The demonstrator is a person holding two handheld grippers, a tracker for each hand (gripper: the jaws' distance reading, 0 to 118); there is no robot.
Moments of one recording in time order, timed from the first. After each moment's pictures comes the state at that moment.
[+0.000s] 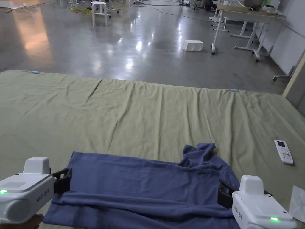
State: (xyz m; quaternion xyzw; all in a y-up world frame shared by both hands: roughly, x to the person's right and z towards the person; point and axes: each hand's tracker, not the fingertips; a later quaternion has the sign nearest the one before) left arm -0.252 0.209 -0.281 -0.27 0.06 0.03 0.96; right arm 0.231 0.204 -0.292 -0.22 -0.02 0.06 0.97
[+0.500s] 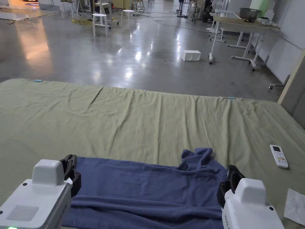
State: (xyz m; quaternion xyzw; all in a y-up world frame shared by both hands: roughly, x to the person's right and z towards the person) left arm -0.188 0.259 -0.206 -0.10 0.06 -0.02 0.99; right arm 0.183 0.260 -0.215 -0.04 -0.03 0.05 1.00
